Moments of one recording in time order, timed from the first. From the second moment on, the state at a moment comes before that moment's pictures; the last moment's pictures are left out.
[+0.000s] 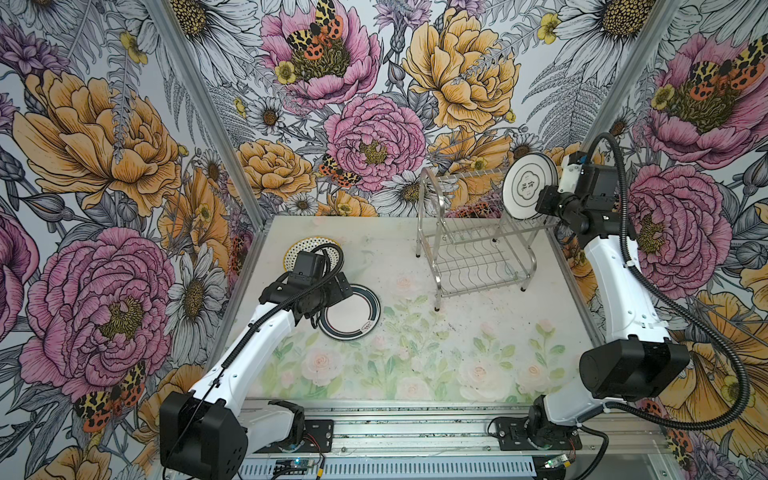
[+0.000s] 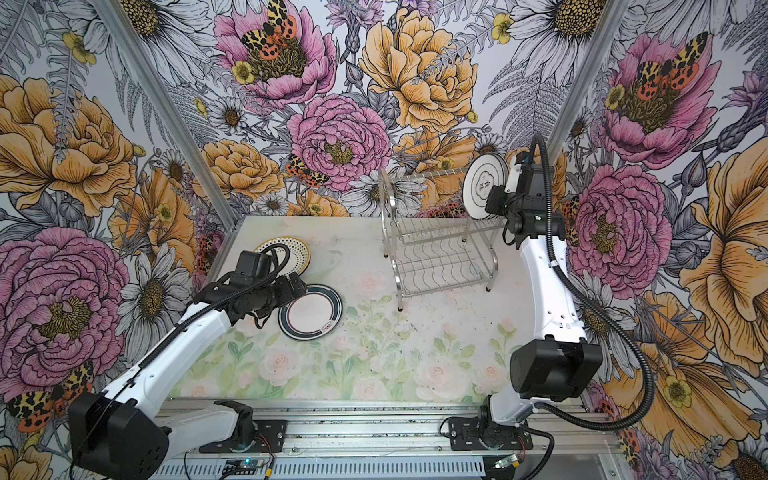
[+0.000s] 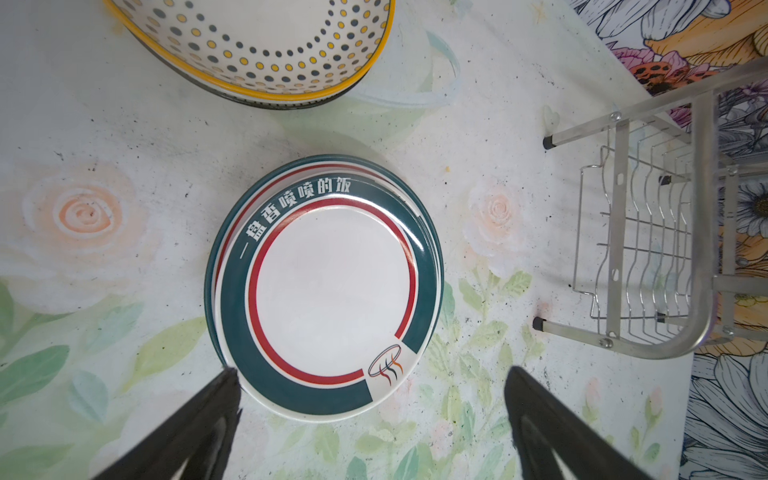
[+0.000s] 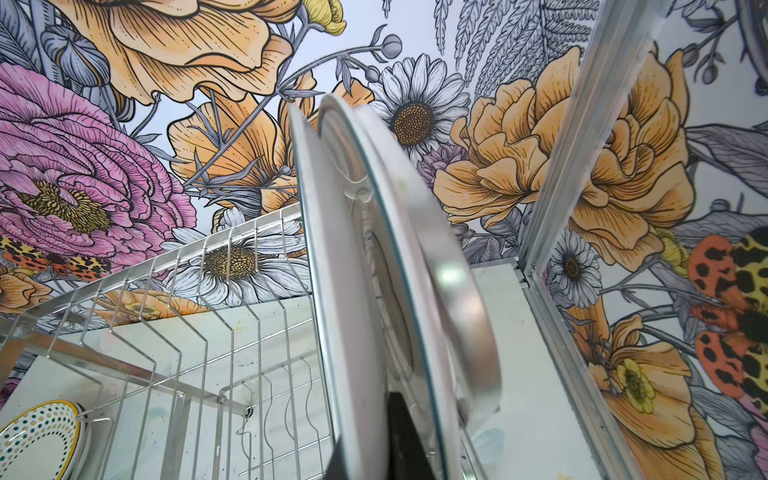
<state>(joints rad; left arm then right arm) -0.27 1.20 1.01 -0.74 0.02 -0.70 -0.11 1.58 1.79 -0.65 -0.13 0.14</state>
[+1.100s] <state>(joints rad) -0.27 1.16 0.95 -0.74 0.05 -0.71 -0.10 1.51 1.98 -0.59 -0.21 0.22</state>
